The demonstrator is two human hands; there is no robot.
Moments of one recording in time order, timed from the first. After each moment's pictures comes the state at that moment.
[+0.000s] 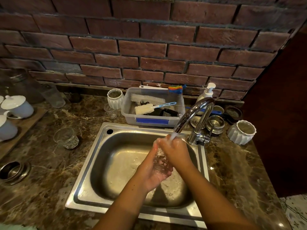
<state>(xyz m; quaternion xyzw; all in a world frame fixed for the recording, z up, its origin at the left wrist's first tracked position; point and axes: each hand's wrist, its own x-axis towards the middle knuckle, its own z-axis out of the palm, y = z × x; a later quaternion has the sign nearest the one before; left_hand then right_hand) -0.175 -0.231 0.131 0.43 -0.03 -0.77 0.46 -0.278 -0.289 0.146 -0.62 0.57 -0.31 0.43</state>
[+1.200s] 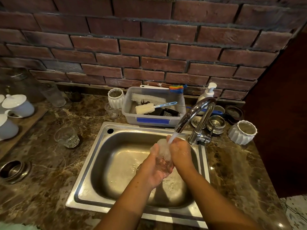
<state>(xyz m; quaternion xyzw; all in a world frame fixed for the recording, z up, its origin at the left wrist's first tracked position) -0.181 -0.235 0.132 0.47 0.01 -0.74 0.47 -0.284 -0.286 0.139 -0.61 0.61 -0.31 0.41</state>
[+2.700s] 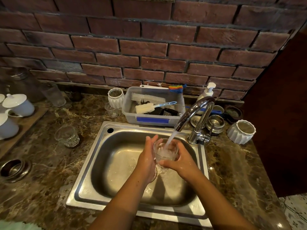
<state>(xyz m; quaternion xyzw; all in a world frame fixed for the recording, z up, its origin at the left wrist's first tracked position) -0.172 -0.243 0.124 0.53 -0.22 -0.64 0.51 -0.311 -0.259 0.137 -0.57 0.51 -0.28 0.58</state>
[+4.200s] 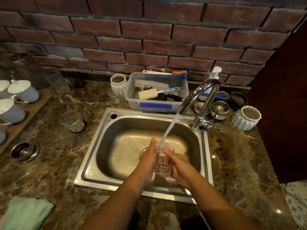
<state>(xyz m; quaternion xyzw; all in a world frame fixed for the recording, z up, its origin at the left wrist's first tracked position) -0.173 -0.209 0.095 0.62 -0.14 -0.67 0.40 -0.303 -0.217 0.093 -0.30 0.48 -0.25 0.78</state>
